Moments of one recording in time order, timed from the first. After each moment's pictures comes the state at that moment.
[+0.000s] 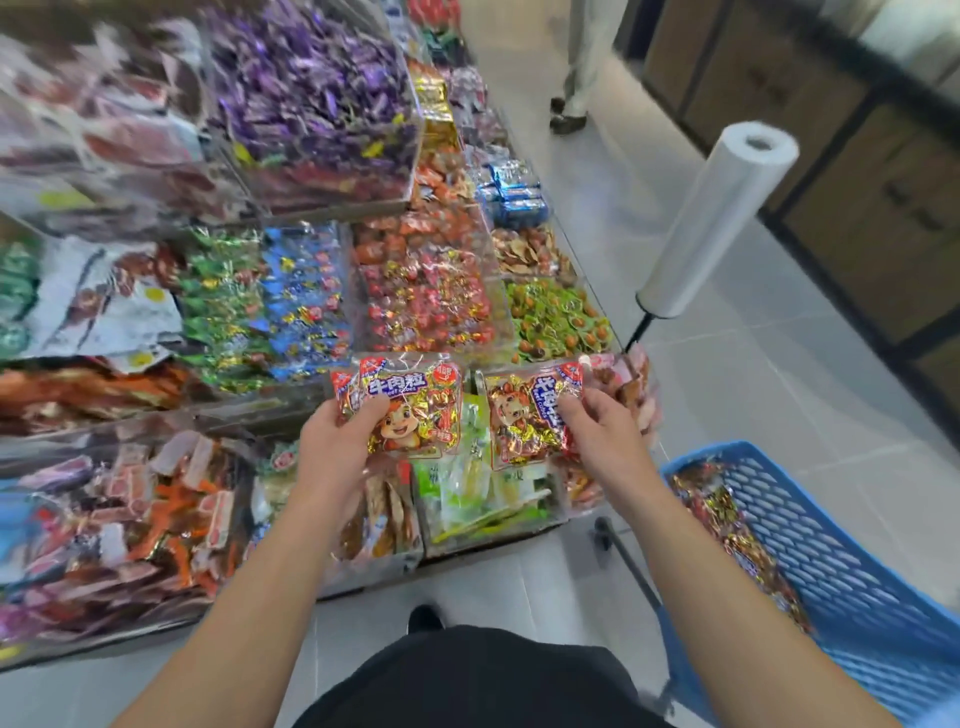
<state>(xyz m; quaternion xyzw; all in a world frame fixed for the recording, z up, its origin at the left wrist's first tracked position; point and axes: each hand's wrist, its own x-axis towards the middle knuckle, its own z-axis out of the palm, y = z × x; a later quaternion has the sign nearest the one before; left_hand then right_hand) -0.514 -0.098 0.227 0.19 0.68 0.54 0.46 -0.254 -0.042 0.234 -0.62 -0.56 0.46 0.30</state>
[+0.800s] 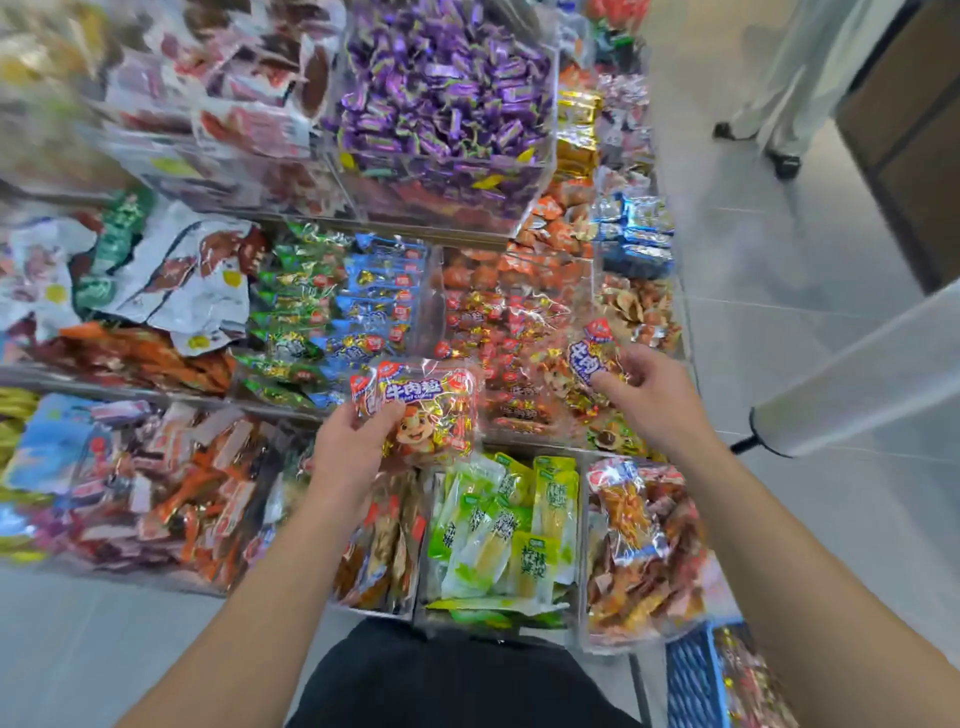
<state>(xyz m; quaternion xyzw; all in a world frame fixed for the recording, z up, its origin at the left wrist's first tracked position) -0.550 -0.013 0.201 0.07 0.73 0.57 0.38 -0.307 0.181 0.241 -0.52 -0.75 0.37 0.19</state>
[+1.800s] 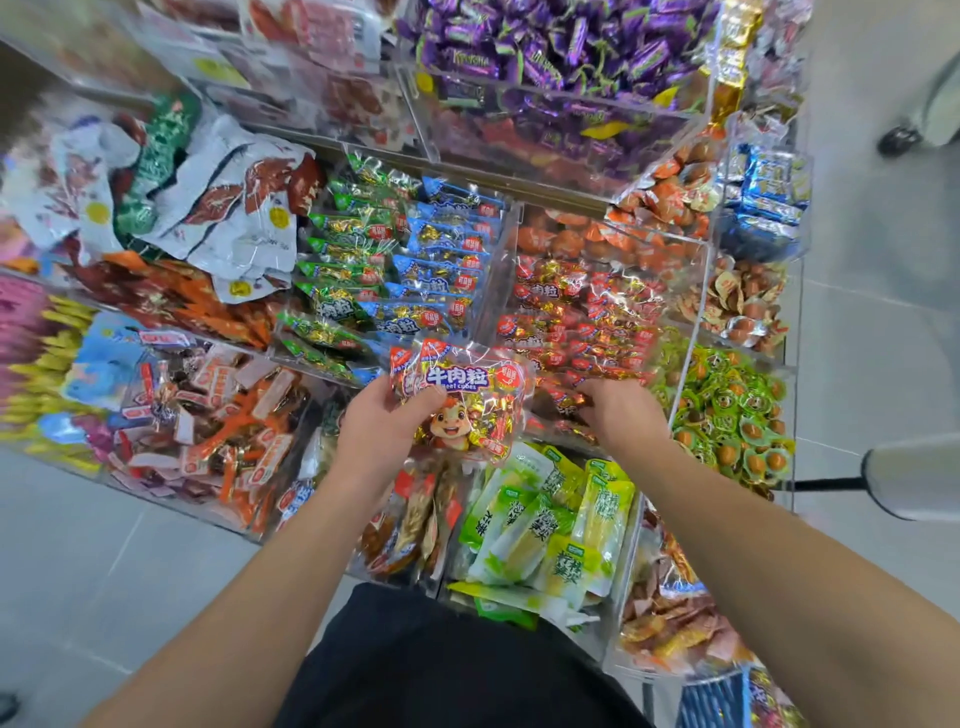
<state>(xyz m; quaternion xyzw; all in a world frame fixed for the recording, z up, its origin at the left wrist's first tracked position) -0.582 -0.006 0.193 0.07 0.74 0.53 0.41 -0.411 0.206 0.127 -0.41 -0.88 0.16 -0.16</state>
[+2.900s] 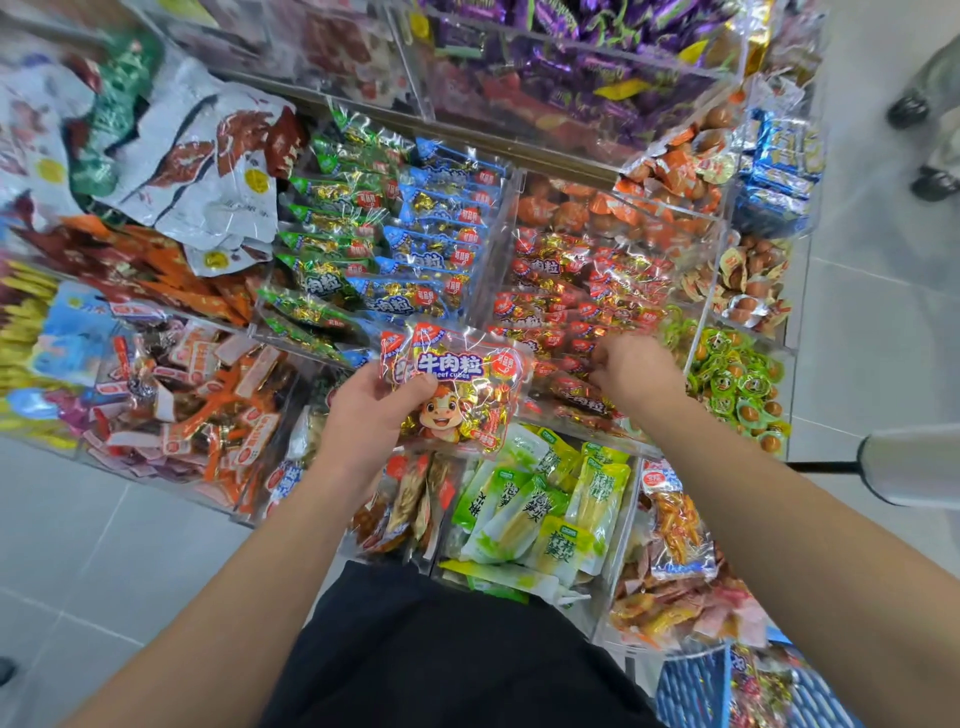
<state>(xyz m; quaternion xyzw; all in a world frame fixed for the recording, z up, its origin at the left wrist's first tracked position) -0.587 -0.009 0.184 0.06 0.71 0.55 0.43 -0.425 0.231 0.149 -0.44 -0.86 0.16 -0.20</state>
